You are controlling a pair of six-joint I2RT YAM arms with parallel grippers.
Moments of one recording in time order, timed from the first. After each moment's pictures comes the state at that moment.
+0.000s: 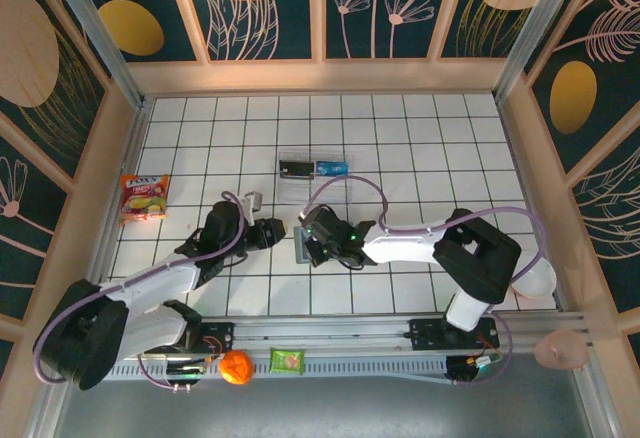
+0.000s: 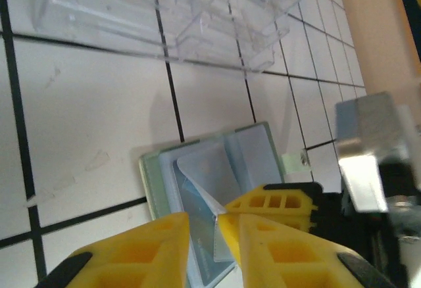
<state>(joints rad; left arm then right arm) -0.55 1.15 0.32 0.25 0.35 -0.79 1.06 1.68 0.84 -0.11 0.10 0.40</state>
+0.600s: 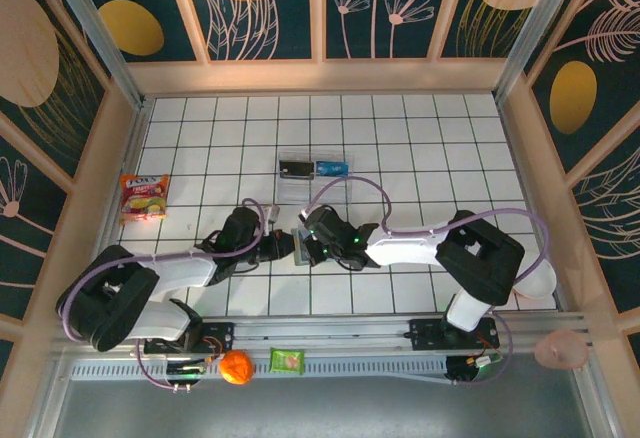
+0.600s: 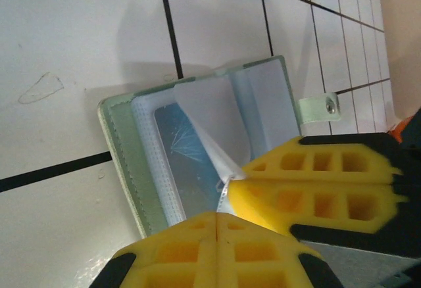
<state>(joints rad) -0.63 1.36 0.32 0.37 0.41 -0.82 1.06 1.66 0.81 -0.02 0.07 0.45</state>
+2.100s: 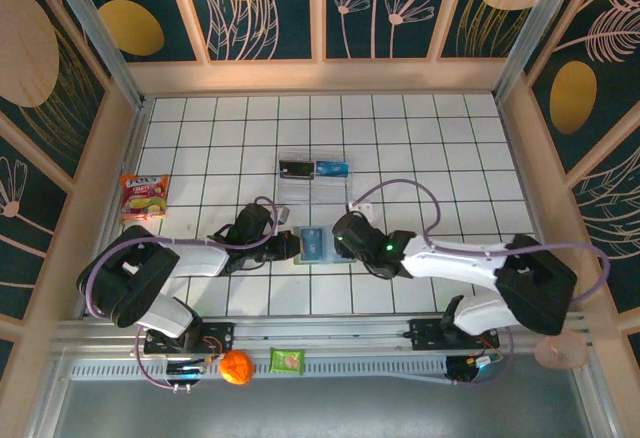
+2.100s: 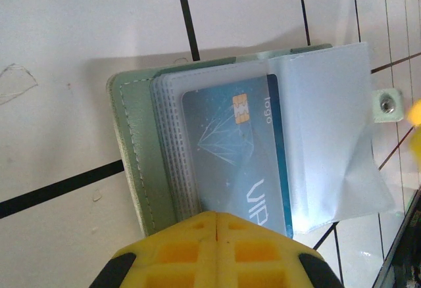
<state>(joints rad) -0.65 1.50 0.40 0.33 0.42 -0.75 1.03 1.33 0.65 -0.24 0.36 0.77</state>
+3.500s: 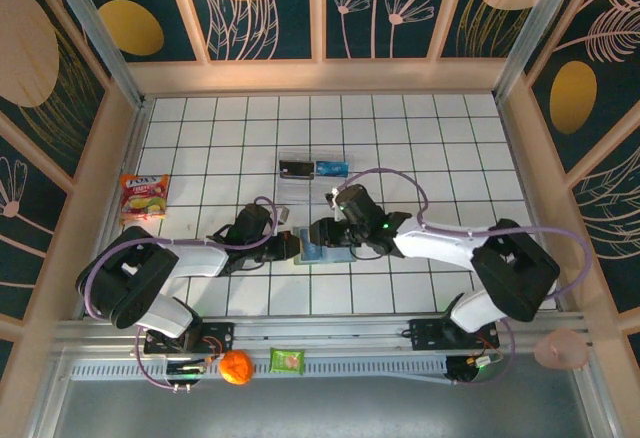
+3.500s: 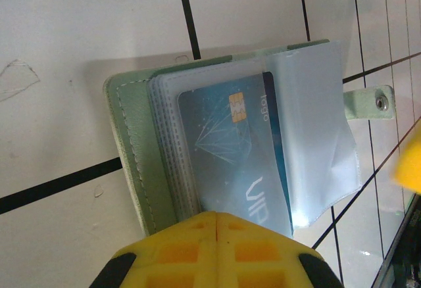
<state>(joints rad) -0.65 1.49 0.40 0.32 0.42 -0.75 0.87 1.50 0.73 -0.01 -0.28 0.76</state>
